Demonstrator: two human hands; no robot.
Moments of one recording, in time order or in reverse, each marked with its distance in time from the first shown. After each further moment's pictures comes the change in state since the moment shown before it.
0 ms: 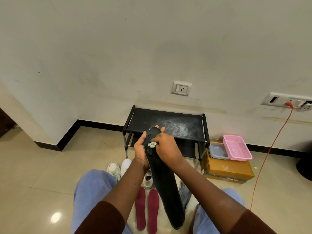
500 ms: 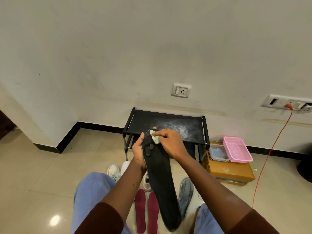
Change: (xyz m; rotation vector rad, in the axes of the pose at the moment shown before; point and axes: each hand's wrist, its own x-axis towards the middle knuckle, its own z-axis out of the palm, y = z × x) left_hand -0.004 0.010 0.013 0.112 0.095 0.010; right_hand 0.008 0.006 -0.021 0.380 0.073 0.154
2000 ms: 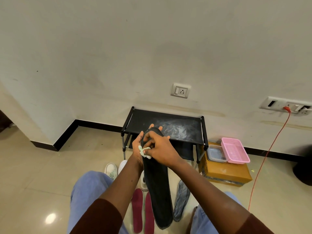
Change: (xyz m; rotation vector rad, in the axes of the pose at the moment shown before) left_hand -0.004 0.007 0.013 0.066 0.188 0.056; right_hand -0.012 -0.009 0.020 0.040 -0.266 -0.098
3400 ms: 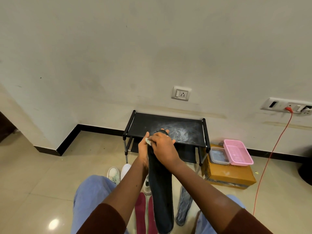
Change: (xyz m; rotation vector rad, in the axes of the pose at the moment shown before) left_hand -0.029 0.002 0.038 0.029 0.074 0.023; right_hand 0.014 0.005 0.003 -0.441 0.206 -0.062
